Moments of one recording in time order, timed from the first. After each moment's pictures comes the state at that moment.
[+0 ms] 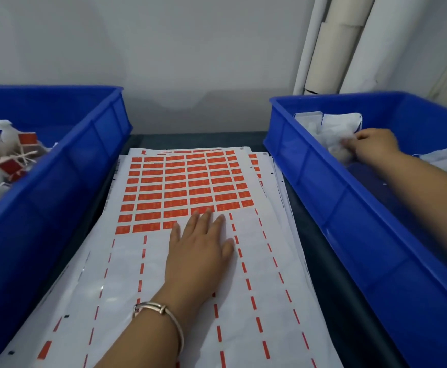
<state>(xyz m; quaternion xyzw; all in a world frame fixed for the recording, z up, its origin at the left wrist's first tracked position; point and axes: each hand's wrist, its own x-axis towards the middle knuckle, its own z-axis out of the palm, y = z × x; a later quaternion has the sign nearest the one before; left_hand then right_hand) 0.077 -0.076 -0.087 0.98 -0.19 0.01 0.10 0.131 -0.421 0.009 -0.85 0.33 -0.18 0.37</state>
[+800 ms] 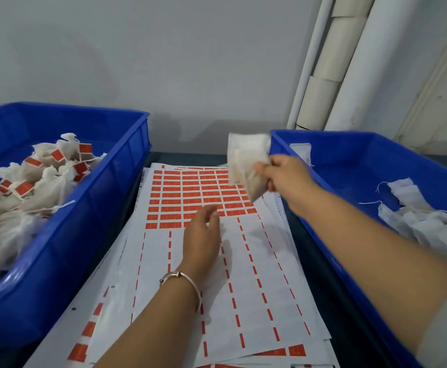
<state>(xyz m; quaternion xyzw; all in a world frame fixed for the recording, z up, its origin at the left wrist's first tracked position) 0.069 -0.064 -0.060 0.78 -0.03 -0.02 0.62 0.065 -0.210 0.057 -0.81 0.14 -0.14 0.55</state>
